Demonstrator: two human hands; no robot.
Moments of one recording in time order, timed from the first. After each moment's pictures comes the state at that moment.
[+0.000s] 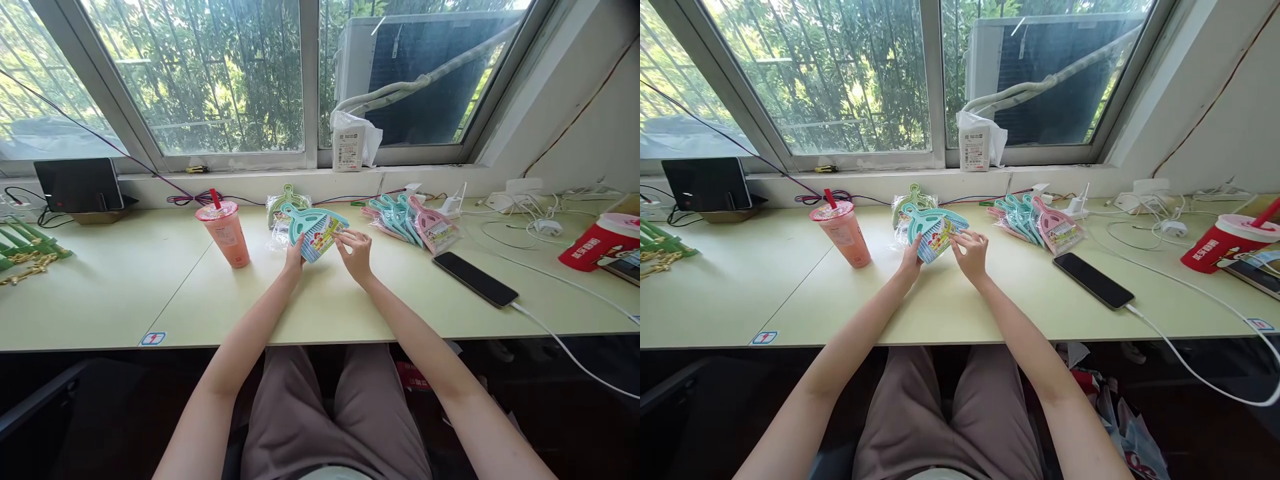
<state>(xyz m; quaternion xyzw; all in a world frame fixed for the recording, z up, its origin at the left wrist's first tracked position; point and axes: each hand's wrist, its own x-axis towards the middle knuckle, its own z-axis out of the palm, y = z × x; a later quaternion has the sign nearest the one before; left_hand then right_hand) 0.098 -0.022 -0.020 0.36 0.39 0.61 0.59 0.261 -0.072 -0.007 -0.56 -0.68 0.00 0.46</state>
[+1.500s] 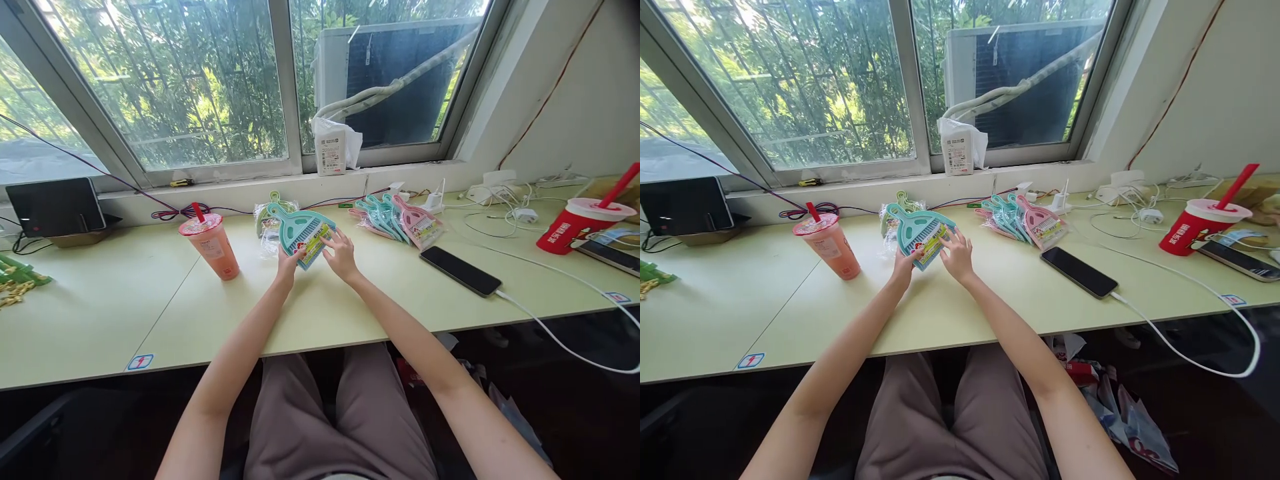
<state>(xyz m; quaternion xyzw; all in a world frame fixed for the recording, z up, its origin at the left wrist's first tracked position) 0.101 -0.028 -0.022 0.46 0.36 0.61 0.54 0.261 -0.054 -0.018 -0.60 -0.68 0.04 0.42</state>
